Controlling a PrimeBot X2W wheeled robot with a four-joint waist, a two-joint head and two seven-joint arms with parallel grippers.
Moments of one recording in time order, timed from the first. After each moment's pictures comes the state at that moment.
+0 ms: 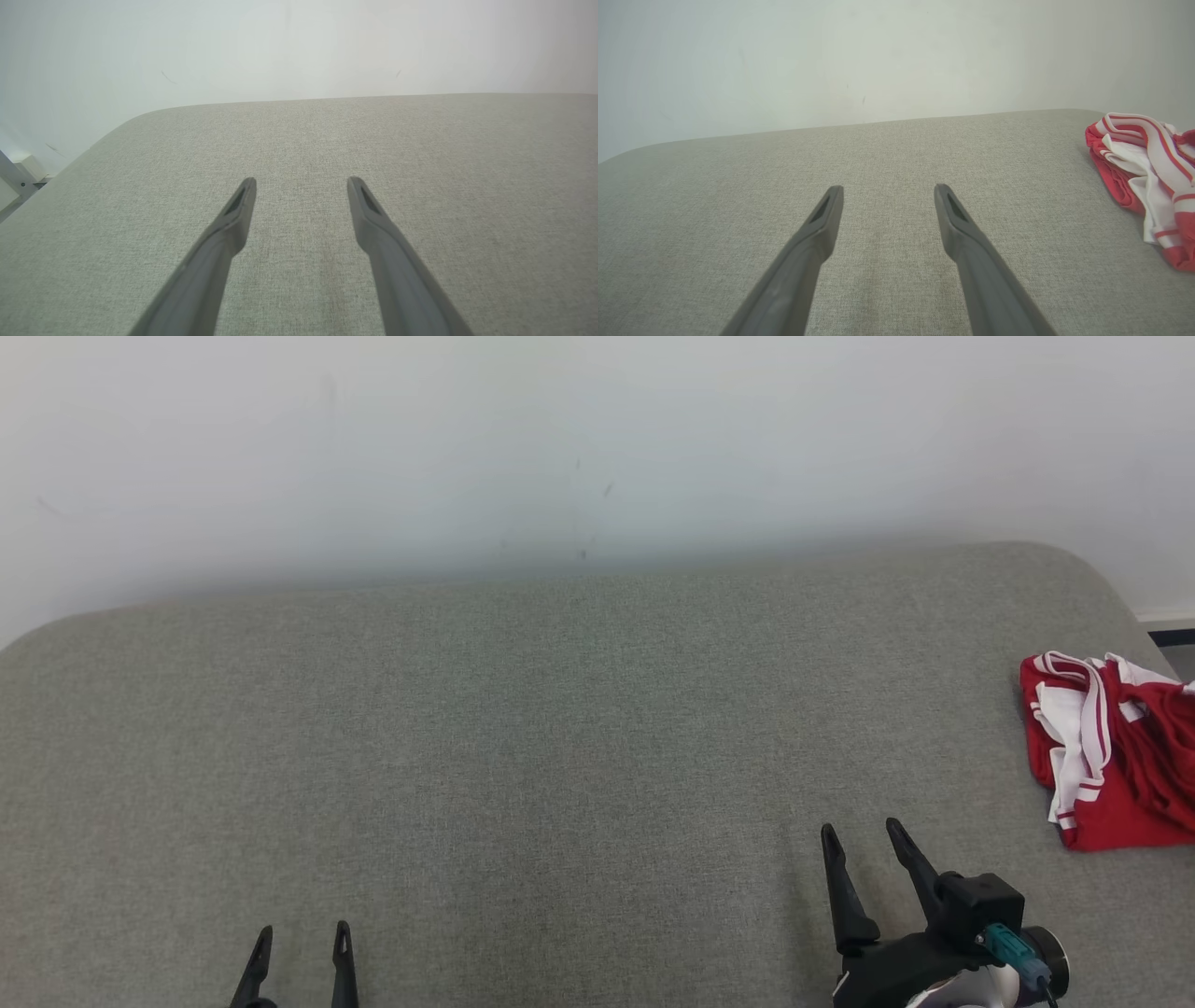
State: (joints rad) left arm 0.02 0.05 0.02 0.31 -0.05 -0.03 -0.26; right arm -0.18 -0.05 0.02 0.50 0.10 0.13 -0.26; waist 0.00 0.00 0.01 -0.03
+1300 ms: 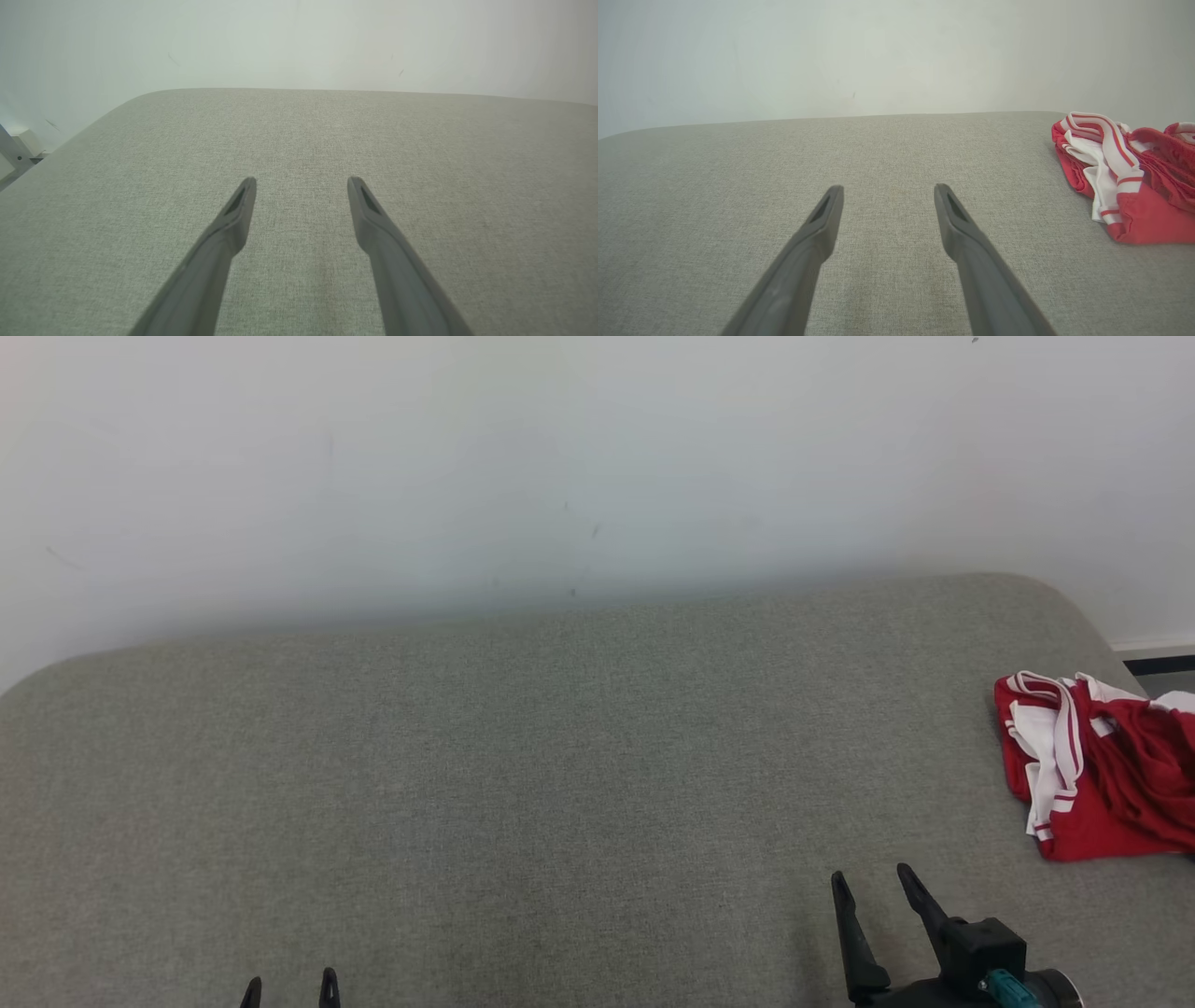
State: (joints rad) left arm 0.08 0.05 0.05 0.33 -0.11 -0.05 -0.26; right arm -0.09 -0.05 0.00 0.47 0.03 0.13 -0.26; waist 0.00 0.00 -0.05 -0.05
